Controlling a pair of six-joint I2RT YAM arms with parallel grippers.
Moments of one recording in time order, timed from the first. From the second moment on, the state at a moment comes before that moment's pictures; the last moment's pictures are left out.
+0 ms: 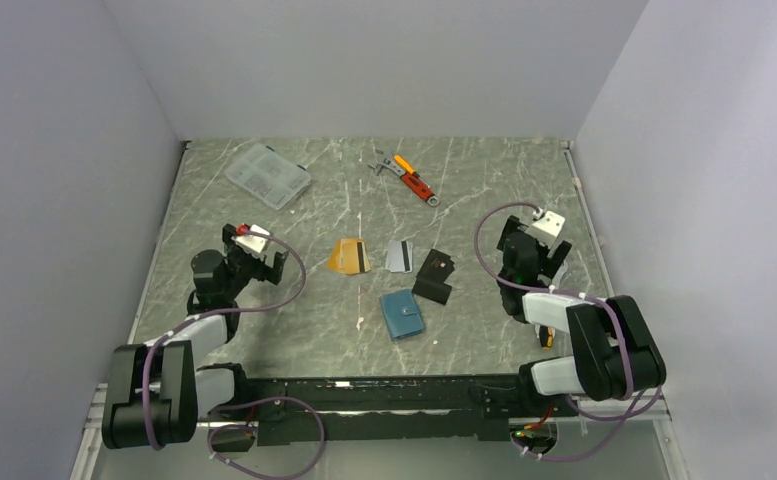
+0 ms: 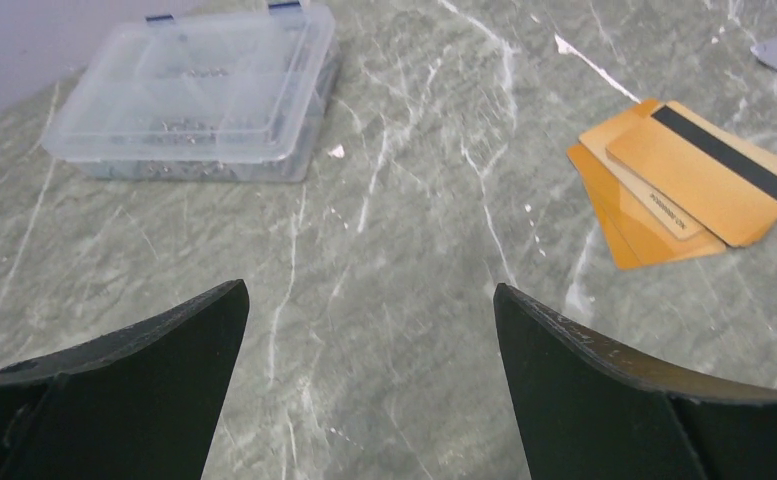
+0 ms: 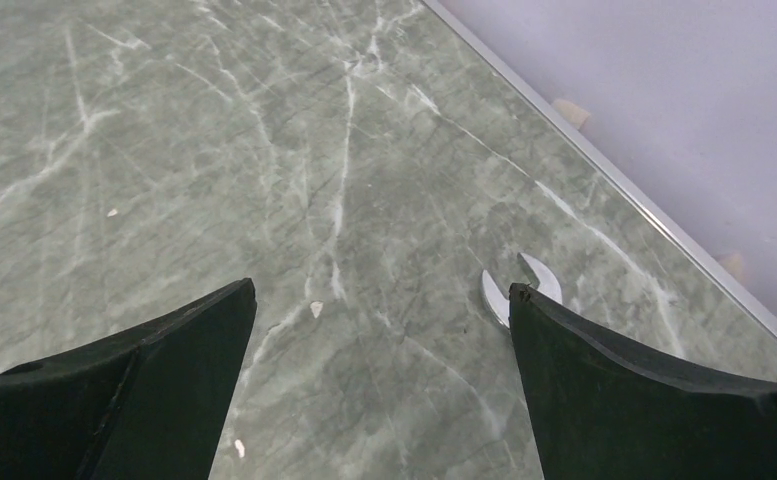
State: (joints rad) left arm 0.07 1.14 0.21 0.72 0.47 0.33; right arm 0.20 1.37 0.35 0.70 0.81 0.20
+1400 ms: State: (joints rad) left arm 0.11 1.31 0.29 0.84 0.39 0.21; right arm 0.13 1.16 0.18 0.93 0.58 0.10
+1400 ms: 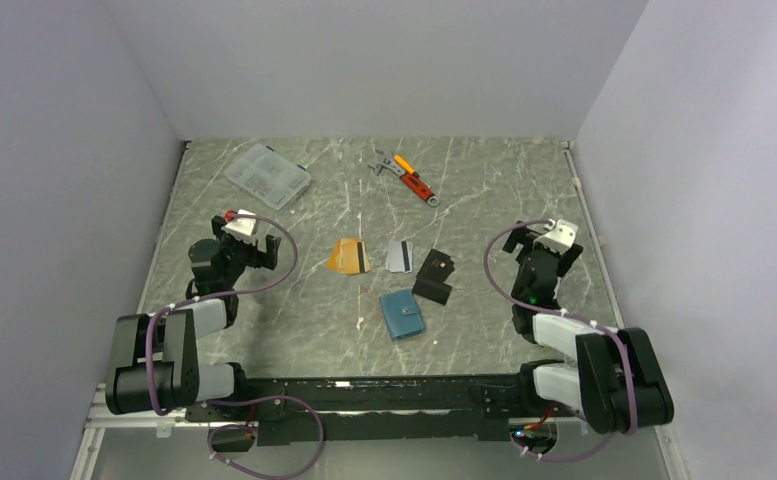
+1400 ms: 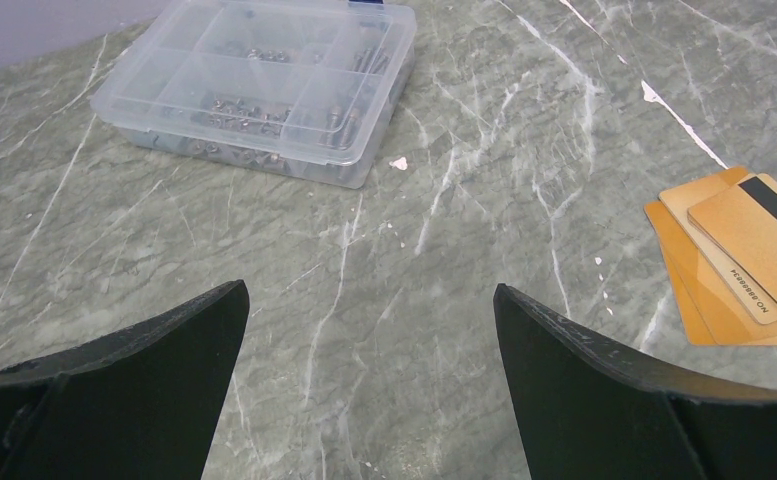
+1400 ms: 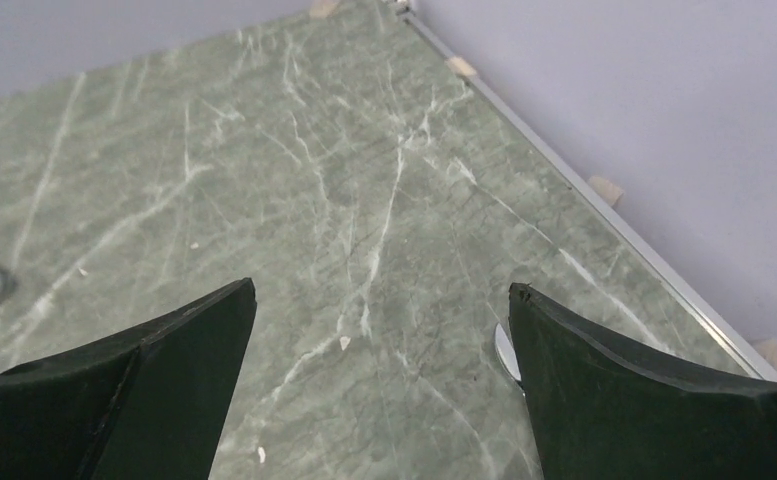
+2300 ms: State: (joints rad) left arm 0.11 1.51 0.67 0.44 0.35 0.19; right arm 0.02 1.49 0.22 1.06 0.36 0.08
